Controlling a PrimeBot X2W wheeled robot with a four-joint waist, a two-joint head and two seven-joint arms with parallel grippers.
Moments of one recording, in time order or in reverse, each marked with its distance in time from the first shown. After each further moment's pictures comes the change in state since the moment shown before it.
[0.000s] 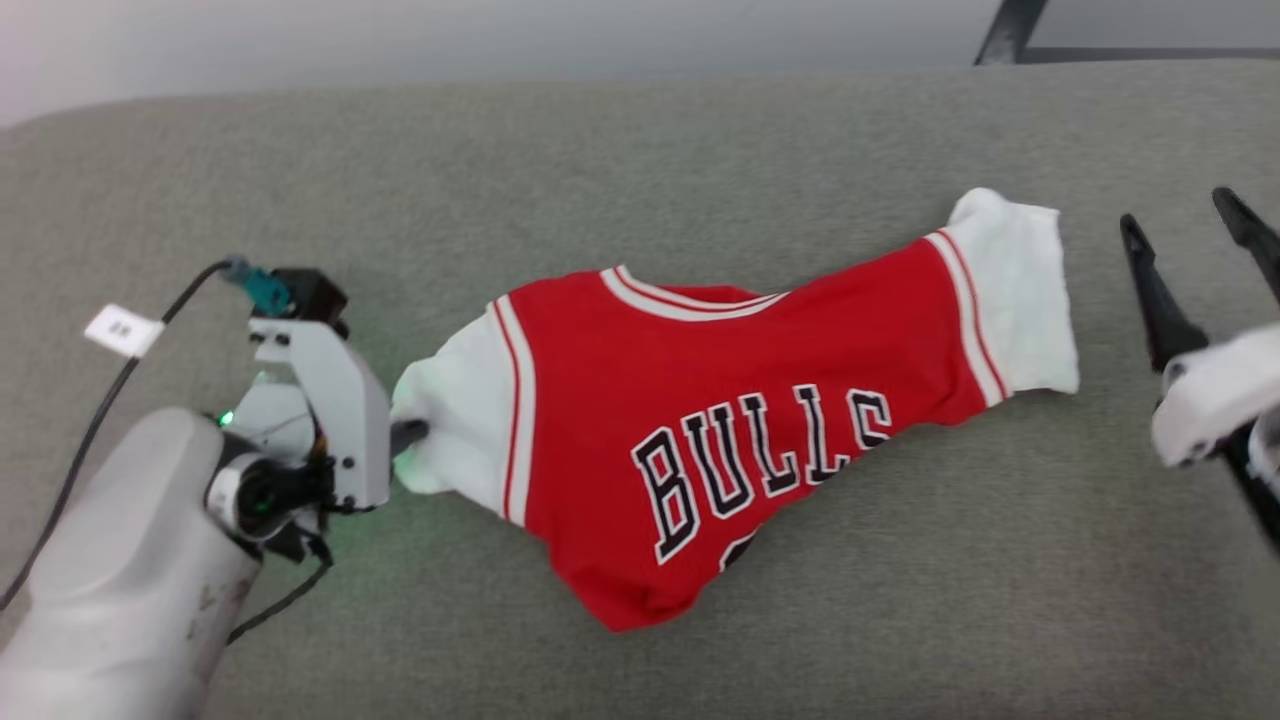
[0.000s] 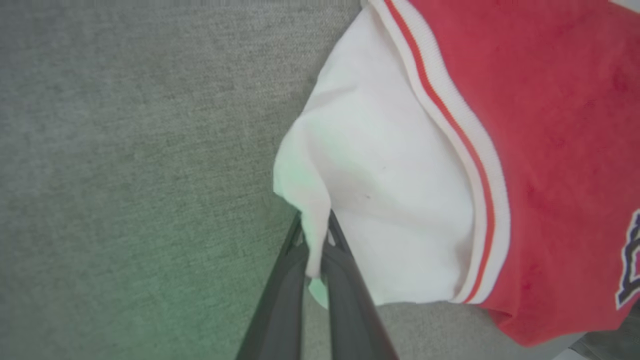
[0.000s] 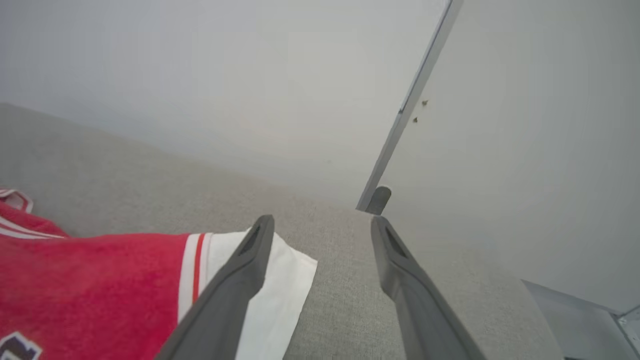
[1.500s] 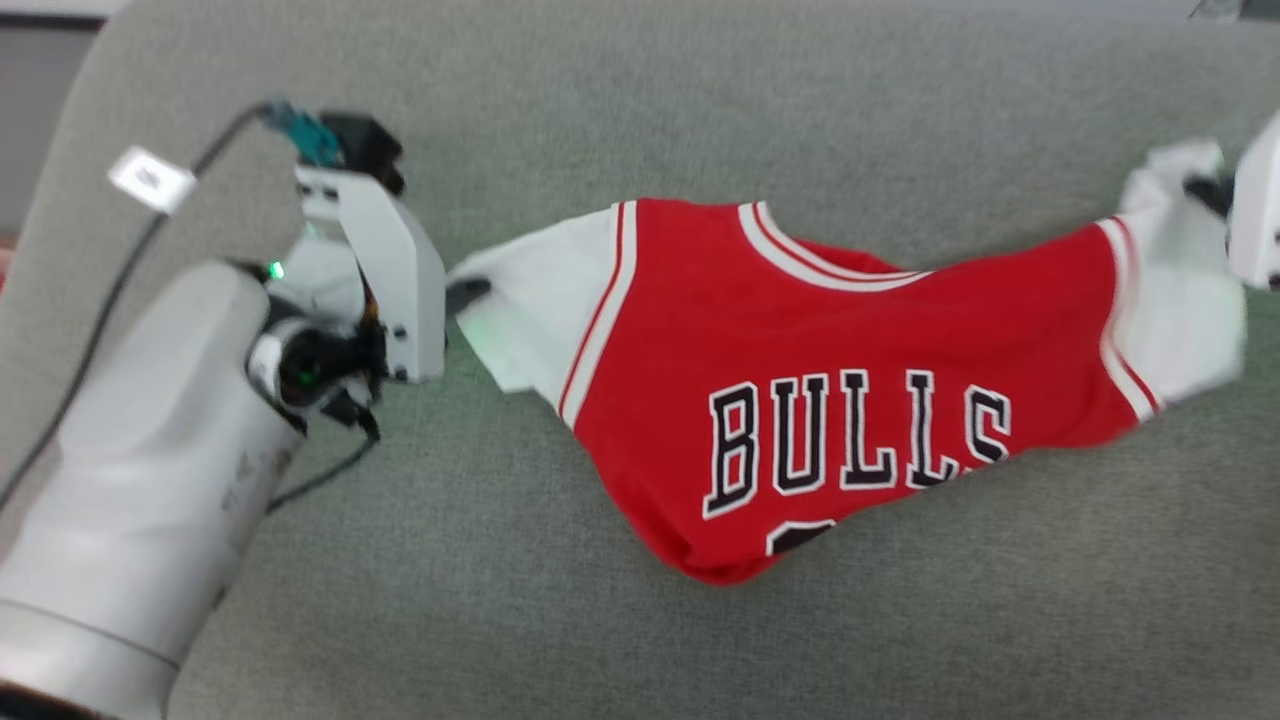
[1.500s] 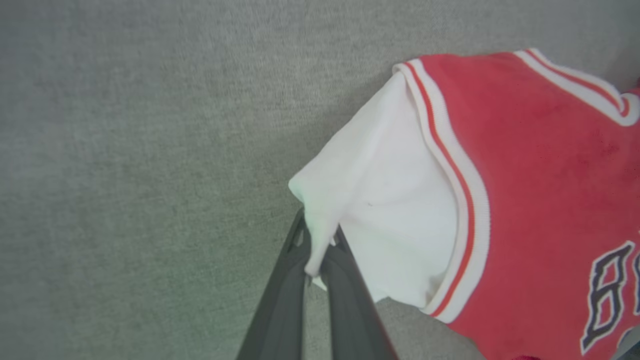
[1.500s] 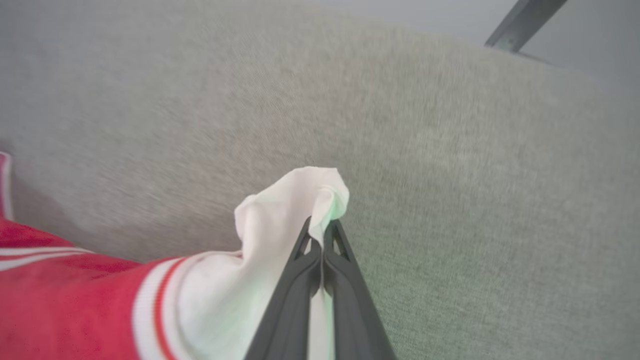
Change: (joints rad) left arm -0.264 -0.062 -0.159 0.096 -0.086 -0.029 -0.087; right arm -0.563 -0.182 0.402 0.525 0.561 -0.002 0.660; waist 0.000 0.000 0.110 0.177
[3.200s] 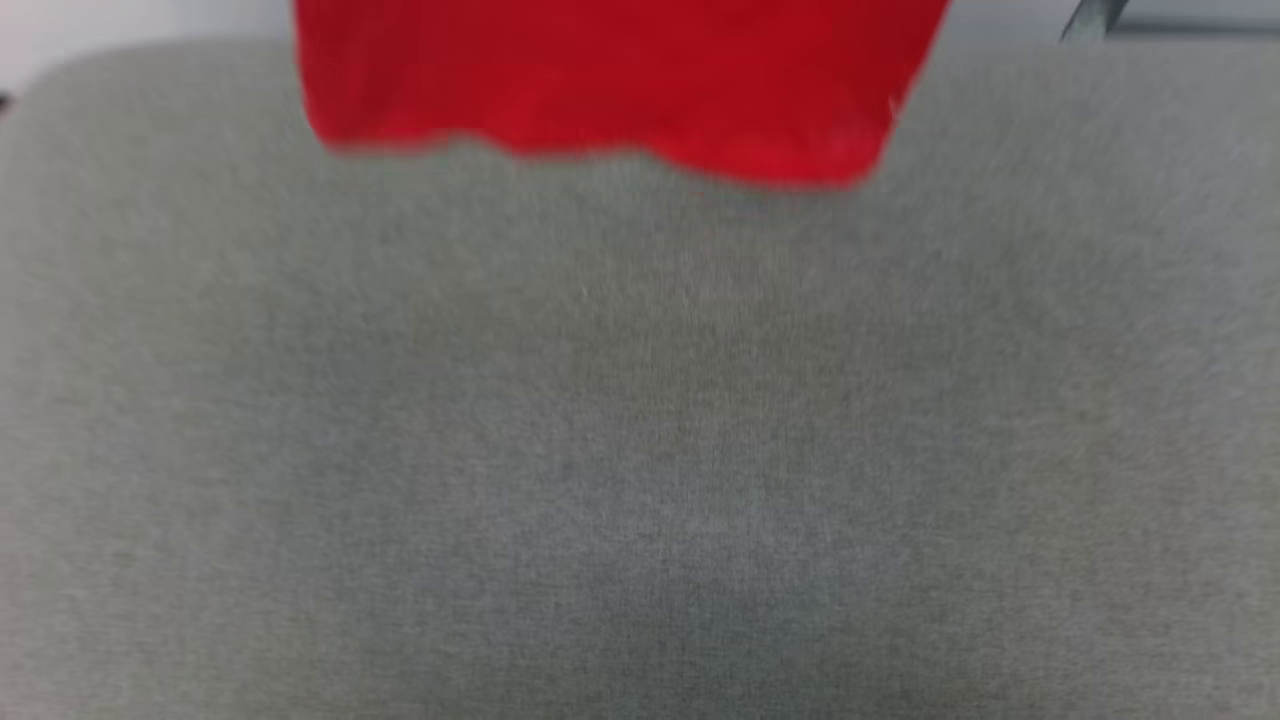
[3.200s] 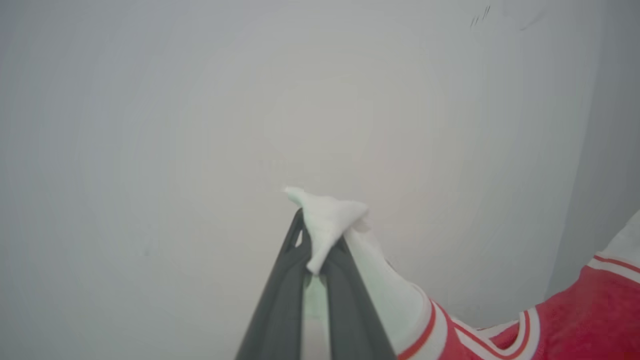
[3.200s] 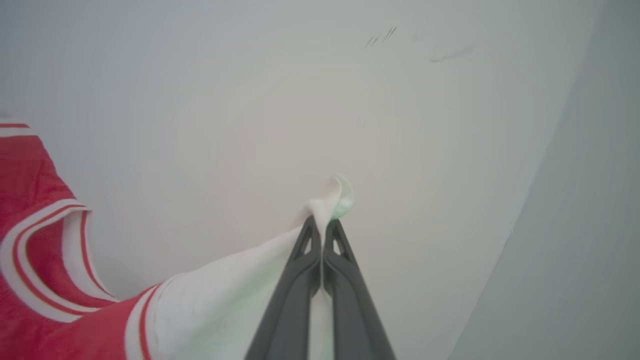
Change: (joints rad) left arm -0.856 -0.103 0.027 0.480 0.254 0.034 -0.688; right arm -0.774 0.321 0.153 0.498 -0.273 0.002 -0.919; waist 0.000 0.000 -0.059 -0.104
